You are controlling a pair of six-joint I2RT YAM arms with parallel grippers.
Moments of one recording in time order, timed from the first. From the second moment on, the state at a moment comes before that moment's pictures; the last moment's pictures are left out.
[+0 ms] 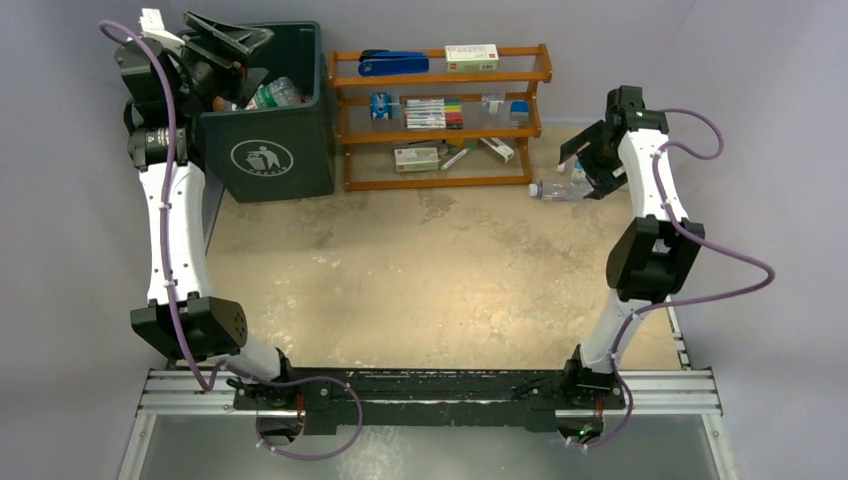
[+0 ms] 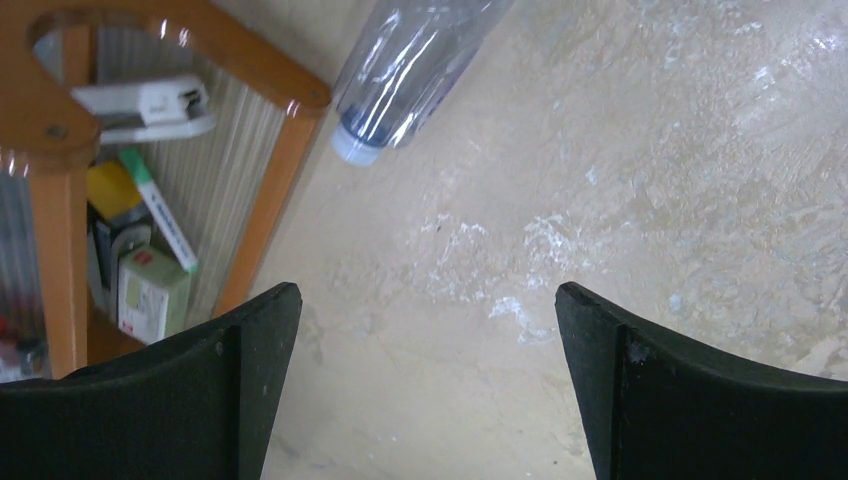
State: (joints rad) left arm 0.23 1.55 1.88 -0.33 0.53 -1.15; right arm -0.13 1.88 1.87 -1.13 0.03 0.86
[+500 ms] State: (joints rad) left arm 0.19 1.50 1.84 -0.38 0.54 -1.14; right arm -0.13 2.12 2.01 -1.16 0.18 1.08
